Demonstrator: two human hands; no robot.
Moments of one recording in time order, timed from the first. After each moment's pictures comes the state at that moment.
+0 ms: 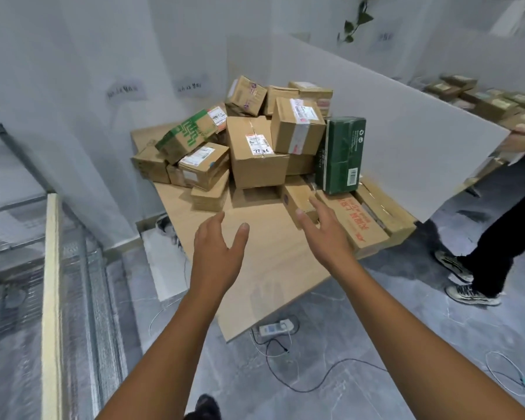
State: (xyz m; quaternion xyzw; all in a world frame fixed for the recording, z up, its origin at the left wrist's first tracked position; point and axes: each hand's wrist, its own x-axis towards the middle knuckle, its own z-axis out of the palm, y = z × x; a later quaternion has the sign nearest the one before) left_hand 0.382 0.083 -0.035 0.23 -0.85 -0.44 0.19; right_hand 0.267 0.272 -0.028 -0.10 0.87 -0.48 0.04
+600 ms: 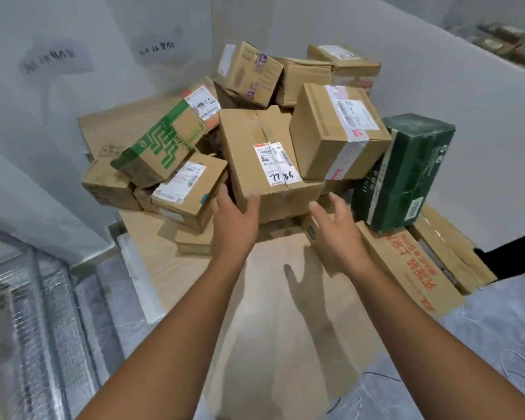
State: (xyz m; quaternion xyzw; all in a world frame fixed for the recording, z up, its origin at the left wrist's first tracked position) left_hand 0.053 -0.051 -0.100 0.32 -0.78 -0.52 0.12; right_hand 0.007 0.133 -0.095 0.06 0.86 -0.49 0.11
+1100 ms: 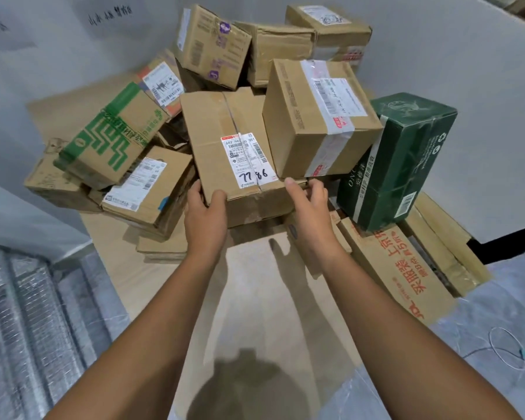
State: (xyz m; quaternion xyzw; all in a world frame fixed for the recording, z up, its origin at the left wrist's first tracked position) left_hand 0.000 -0.043 -0.128 0.38 -0.69 -0.61 0.11; right_hand -0.053 0.126 -0.119 0.08 0.76 -0.62 0.14
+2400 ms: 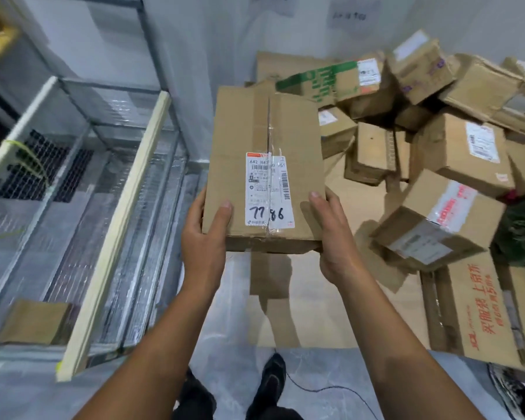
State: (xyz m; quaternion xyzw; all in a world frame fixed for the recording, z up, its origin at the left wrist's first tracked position) left_hand 0.372 -0.030 -0.090 0.44 -0.50 -0.62 0.40; right_hand 0.204 0.072 -0.072 -0.14 0.66 -0.64 0.37
